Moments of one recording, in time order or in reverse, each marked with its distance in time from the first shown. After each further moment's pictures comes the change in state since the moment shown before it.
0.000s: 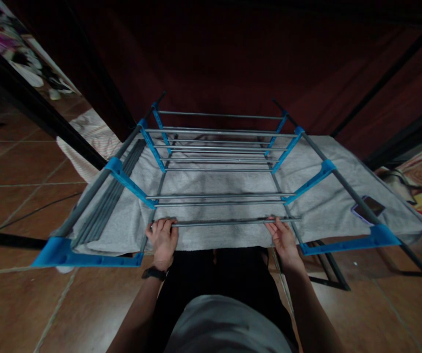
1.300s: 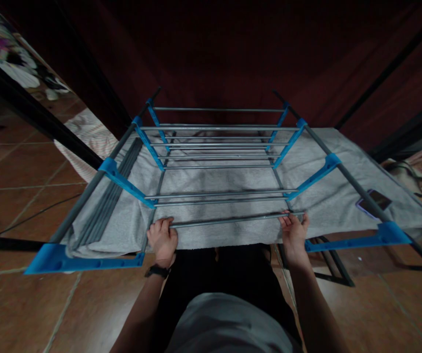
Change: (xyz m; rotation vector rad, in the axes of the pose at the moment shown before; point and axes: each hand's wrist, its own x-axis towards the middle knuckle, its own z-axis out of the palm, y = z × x) left_hand -0.001 0.000 0.000 -0.005 -0.063 -0.153; right_hand 0.015 -0.017 0.004 -0.033 0.230 -0.256
